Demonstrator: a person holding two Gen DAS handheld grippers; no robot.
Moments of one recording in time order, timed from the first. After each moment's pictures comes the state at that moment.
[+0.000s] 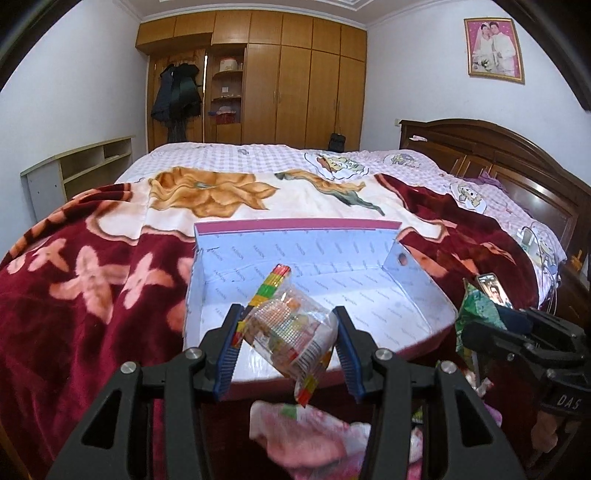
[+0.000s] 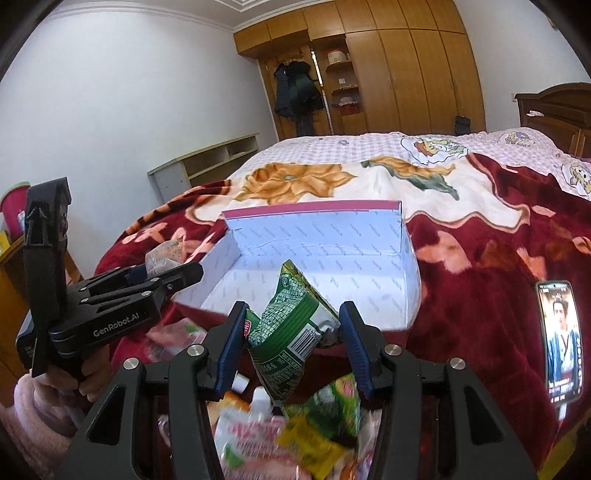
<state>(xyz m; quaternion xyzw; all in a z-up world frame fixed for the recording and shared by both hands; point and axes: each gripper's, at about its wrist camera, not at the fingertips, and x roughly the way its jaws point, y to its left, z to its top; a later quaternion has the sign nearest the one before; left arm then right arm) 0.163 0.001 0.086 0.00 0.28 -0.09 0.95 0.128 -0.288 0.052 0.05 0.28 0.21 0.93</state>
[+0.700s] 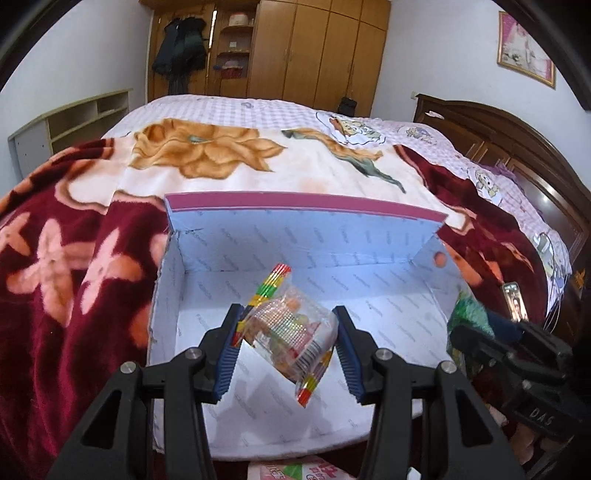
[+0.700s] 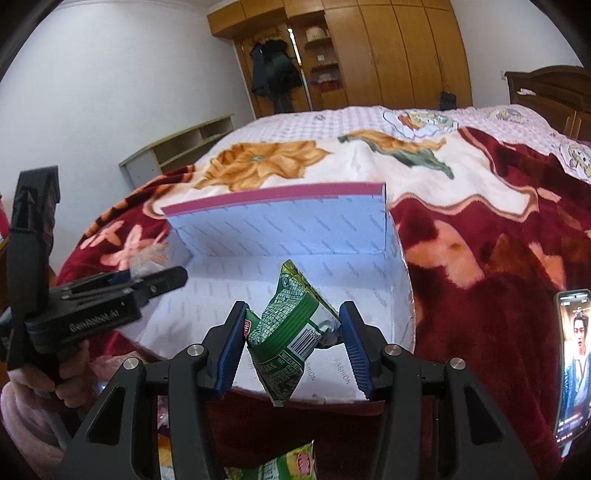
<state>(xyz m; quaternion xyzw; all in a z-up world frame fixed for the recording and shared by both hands) 0.248 0.003 0.060 -0.04 0.37 -0.09 0.92 0.208 -0.290 0.022 0.06 0.33 0.18 0.92</state>
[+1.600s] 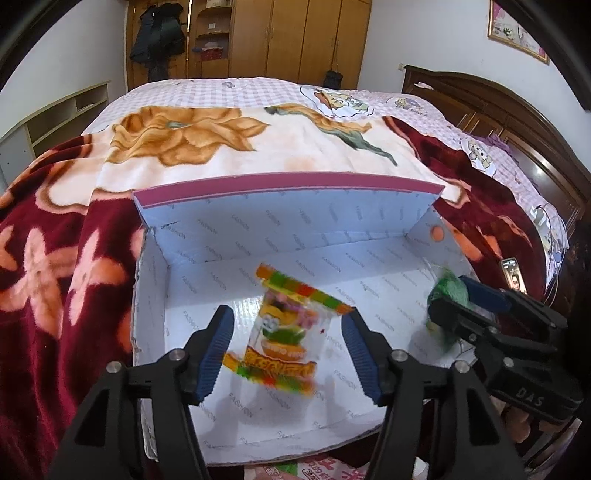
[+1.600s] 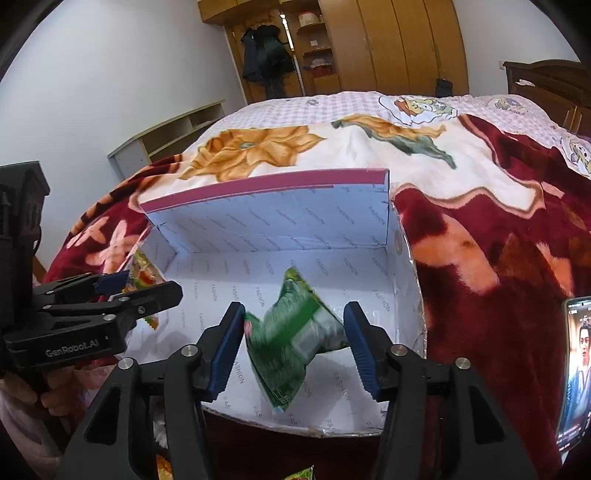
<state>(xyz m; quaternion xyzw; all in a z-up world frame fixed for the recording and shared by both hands) 0.260 -0.012 0.058 0.00 0.41 -0.11 0.90 0.226 -0.284 0.021 0.05 0.35 0.17 0.92</state>
